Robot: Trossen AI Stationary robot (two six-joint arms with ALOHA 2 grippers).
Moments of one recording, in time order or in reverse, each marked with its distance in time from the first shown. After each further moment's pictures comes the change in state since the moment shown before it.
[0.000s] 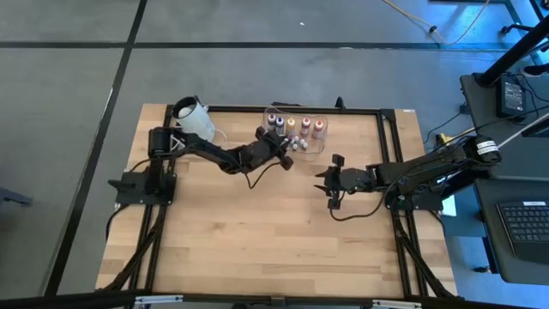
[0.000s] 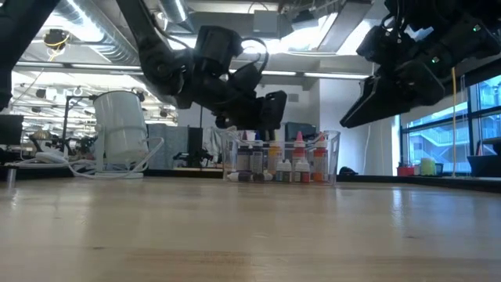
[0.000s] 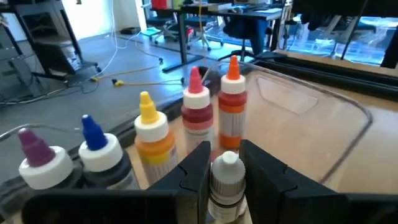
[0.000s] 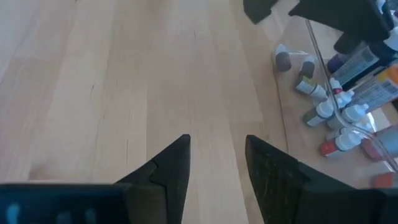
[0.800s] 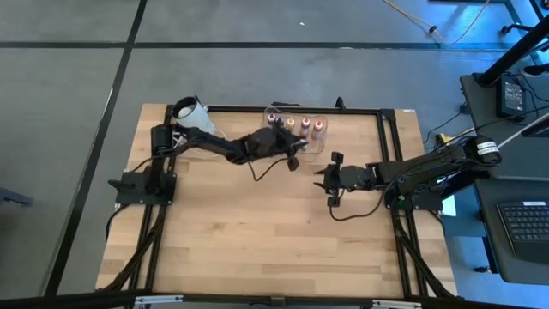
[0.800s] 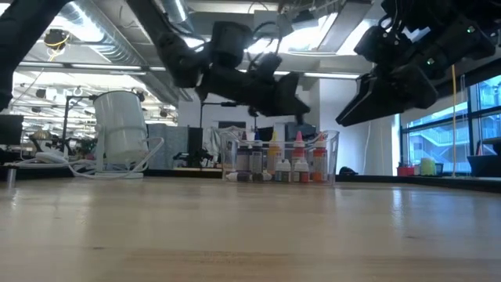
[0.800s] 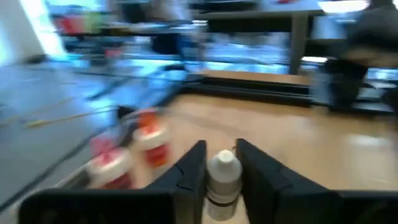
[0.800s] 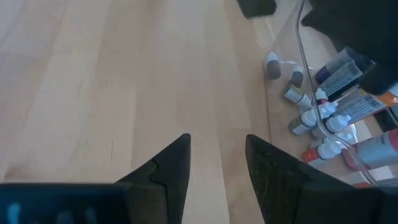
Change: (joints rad) left arm 0.056 0.024 0.133 -0.027 0.352 0.146; right arm -0.027 0.000 0.000 0.025 0.001 -0.086
